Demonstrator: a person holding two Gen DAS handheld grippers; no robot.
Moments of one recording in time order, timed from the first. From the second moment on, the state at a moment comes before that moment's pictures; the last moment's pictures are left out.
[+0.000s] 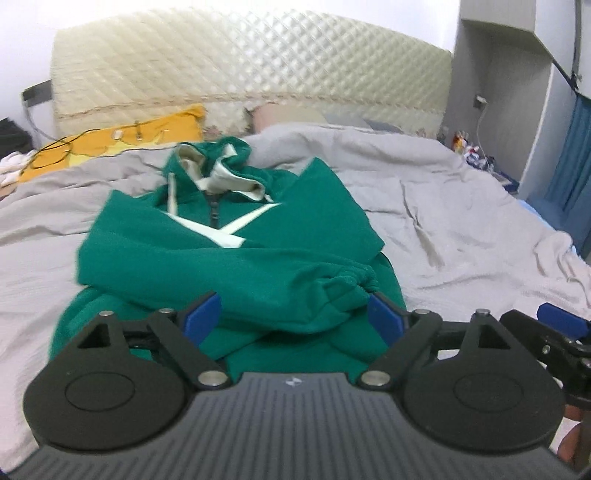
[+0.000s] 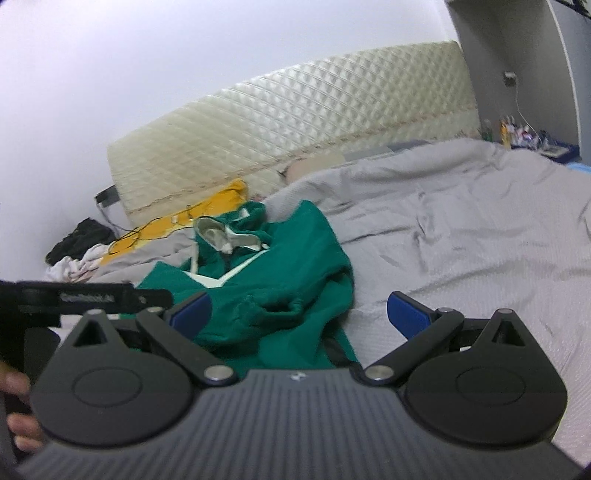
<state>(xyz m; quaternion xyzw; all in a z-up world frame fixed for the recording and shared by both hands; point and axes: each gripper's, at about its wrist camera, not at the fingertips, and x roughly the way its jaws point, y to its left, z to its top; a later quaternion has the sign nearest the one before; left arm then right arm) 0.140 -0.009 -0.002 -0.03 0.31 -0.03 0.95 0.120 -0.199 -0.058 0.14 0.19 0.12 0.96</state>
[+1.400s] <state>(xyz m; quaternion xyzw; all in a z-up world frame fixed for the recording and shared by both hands) -0.015 0.078 0.019 -0.04 0.32 0.02 0.95 0.033 -0.131 -0.029 0.08 0.21 0.16 0.96</state>
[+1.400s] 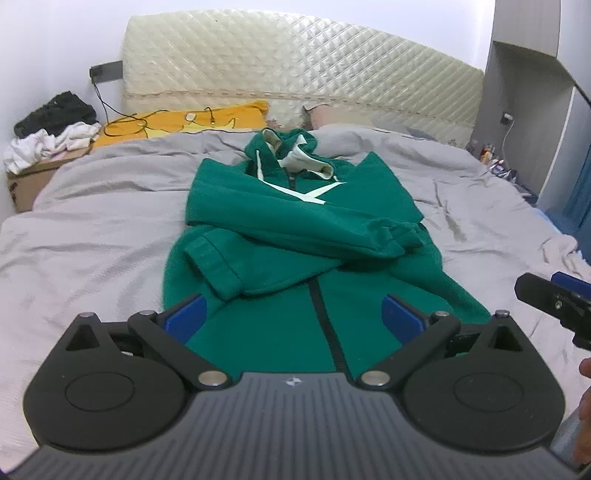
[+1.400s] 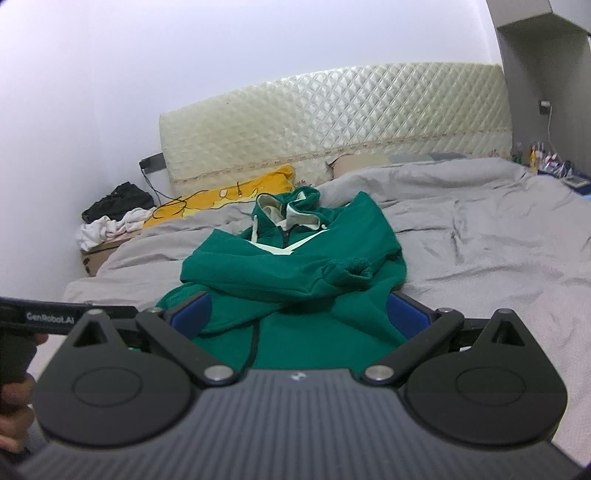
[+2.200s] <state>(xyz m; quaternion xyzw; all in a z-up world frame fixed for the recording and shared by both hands) 0.002 0.089 0.121 -0.09 0.37 0.06 0.92 0.129 -0.141 -0.055 0.09 0.34 0.14 0.93</state>
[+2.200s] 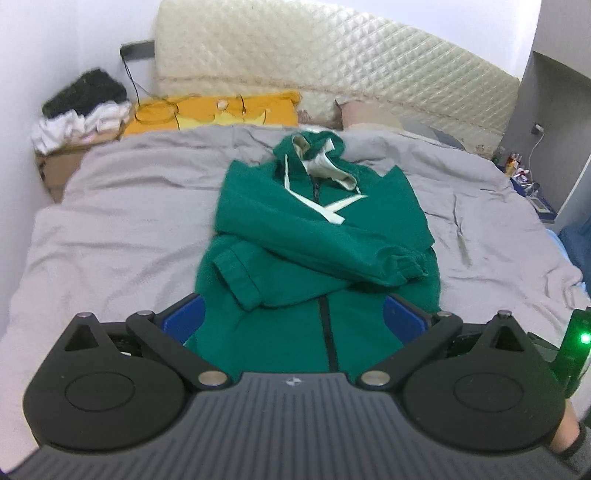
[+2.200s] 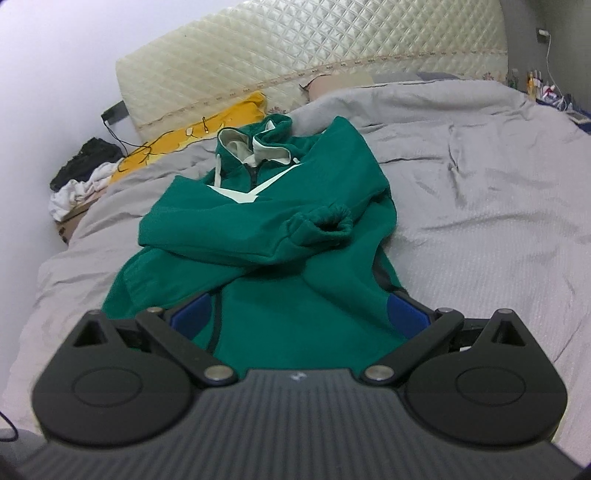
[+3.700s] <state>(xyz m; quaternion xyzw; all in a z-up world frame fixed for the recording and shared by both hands) 0.576 0.213 -0.079 -0.09 0.32 0.08 0.94 0.579 0.026 -0.139 -0.01 0.27 0.19 0.94</state>
